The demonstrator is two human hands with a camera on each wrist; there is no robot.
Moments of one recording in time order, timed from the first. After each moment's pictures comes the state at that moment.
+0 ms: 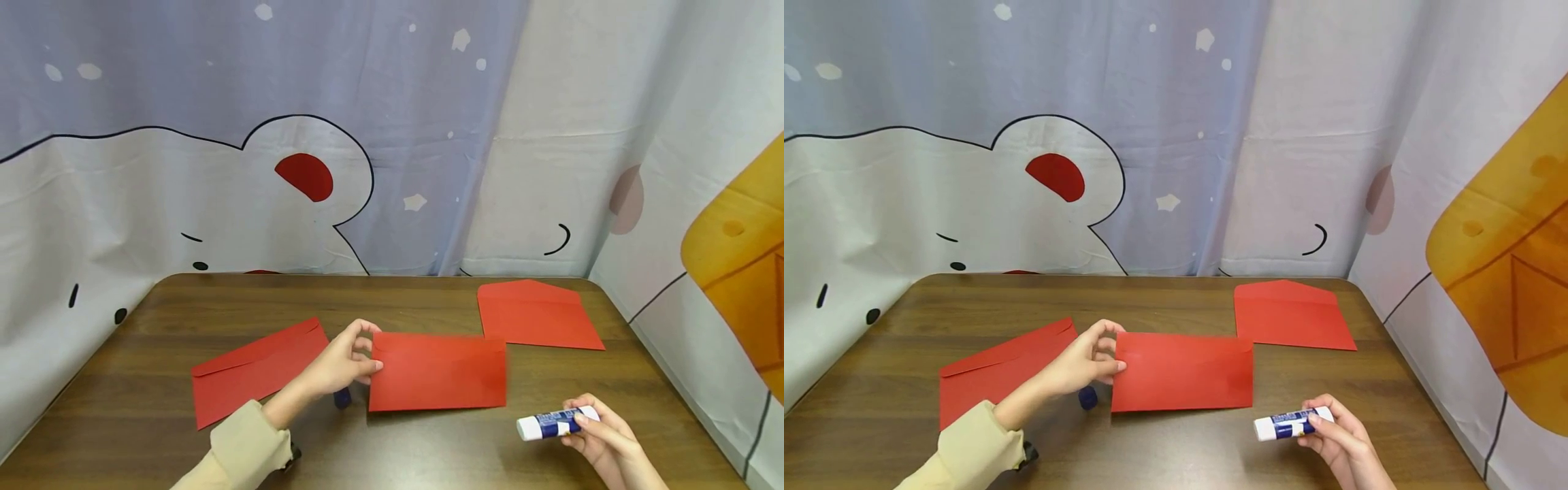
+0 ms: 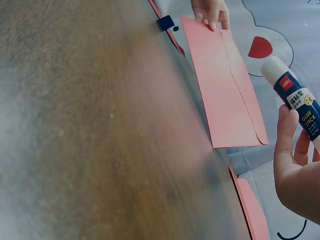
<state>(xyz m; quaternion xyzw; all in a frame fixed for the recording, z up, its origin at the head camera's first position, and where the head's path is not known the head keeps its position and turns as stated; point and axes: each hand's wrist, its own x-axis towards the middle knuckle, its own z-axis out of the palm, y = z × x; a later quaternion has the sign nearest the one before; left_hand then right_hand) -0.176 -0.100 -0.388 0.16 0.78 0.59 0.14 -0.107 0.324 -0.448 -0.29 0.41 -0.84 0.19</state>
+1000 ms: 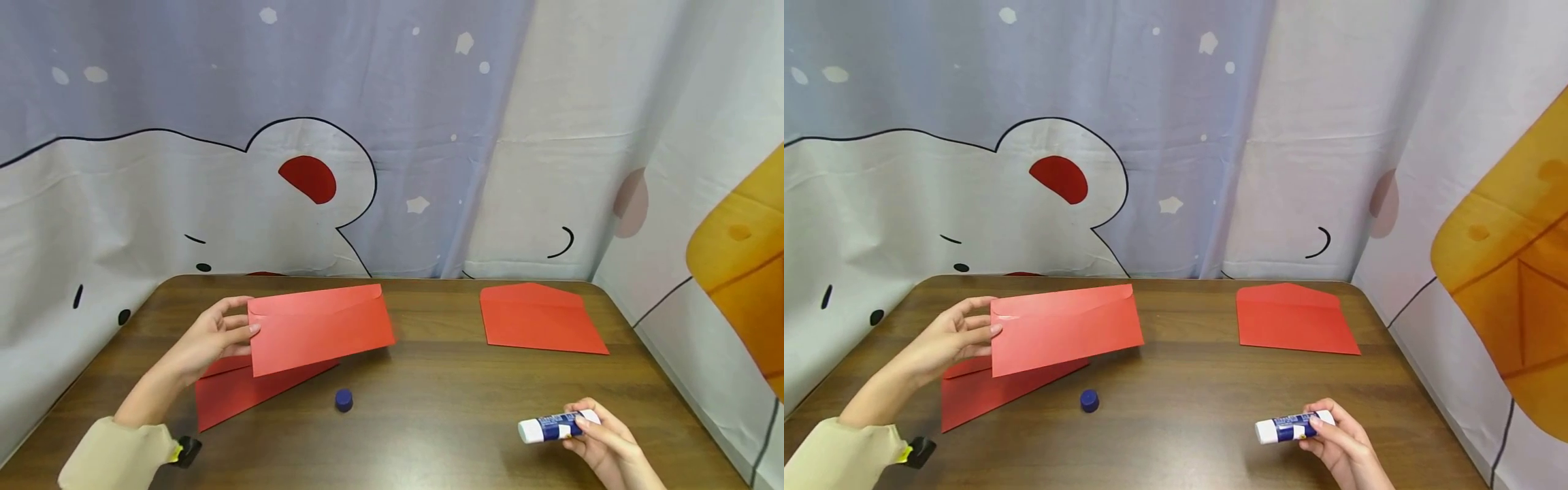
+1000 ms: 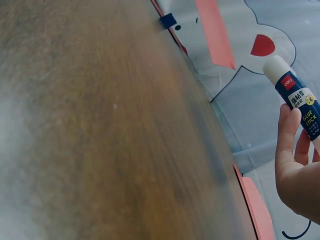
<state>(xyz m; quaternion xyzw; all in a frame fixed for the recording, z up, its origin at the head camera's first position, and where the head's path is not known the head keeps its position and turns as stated) -0.165 -0.265 -0.349 0.07 0.79 0.61 0.08 -0.112 0.324 -0.451 -0.29 0.37 -0.86 0.22</state>
